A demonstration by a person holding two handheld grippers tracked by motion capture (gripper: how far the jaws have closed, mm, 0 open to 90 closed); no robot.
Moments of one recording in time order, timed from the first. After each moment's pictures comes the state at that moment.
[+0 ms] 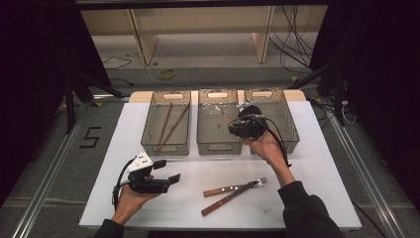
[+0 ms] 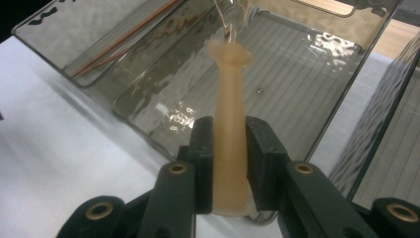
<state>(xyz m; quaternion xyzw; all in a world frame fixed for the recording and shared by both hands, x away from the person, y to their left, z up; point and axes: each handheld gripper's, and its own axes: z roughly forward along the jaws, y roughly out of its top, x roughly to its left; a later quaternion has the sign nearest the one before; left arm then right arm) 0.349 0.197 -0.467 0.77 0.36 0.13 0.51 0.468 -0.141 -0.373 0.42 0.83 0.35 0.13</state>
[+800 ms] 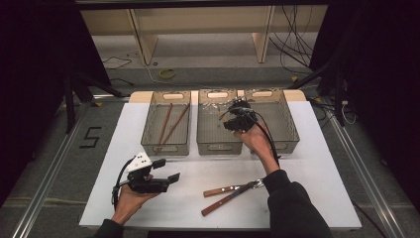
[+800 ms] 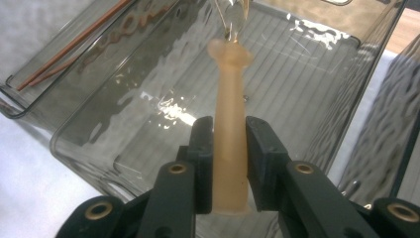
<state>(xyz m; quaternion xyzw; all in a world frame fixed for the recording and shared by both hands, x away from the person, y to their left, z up) 0.349 0.198 -0.467 0.76 0.37 0.13 0.52 0.508 -0.118 -0.393 0.45 0.83 0.31 0.13</state>
